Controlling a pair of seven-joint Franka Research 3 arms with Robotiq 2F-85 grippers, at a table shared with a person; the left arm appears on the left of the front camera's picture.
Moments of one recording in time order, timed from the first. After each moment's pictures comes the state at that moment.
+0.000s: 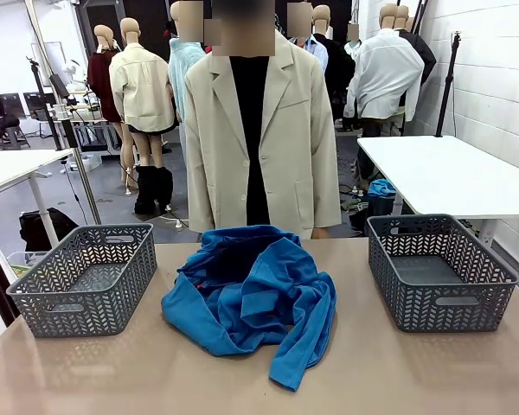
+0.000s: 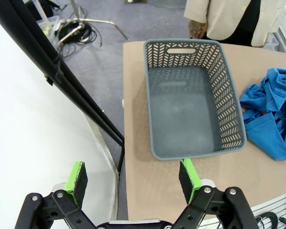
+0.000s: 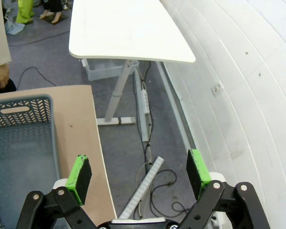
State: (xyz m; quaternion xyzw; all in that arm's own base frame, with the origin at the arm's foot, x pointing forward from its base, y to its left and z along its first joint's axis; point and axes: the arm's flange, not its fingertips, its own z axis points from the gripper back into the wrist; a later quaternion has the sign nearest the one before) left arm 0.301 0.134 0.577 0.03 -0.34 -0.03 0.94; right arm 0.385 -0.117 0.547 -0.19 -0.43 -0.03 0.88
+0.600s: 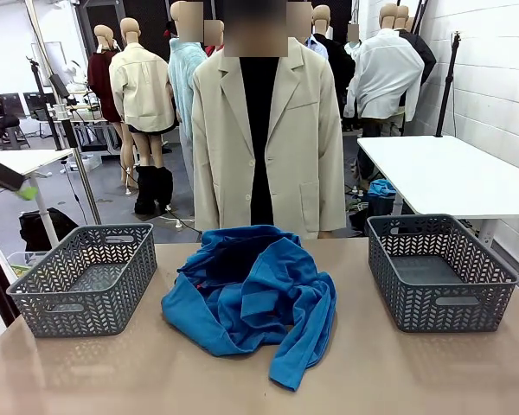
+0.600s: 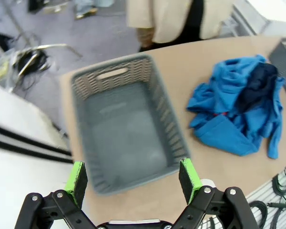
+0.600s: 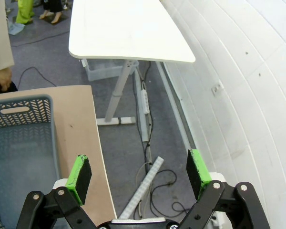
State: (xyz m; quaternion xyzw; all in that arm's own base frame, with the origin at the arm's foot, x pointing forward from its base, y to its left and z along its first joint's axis) left arm 0.352 0.033 0.592 -0.04 -0.35 -0.16 0.92; right arm 0.385 -0.117 0.547 -0.19 -0.43 -0.03 0.88
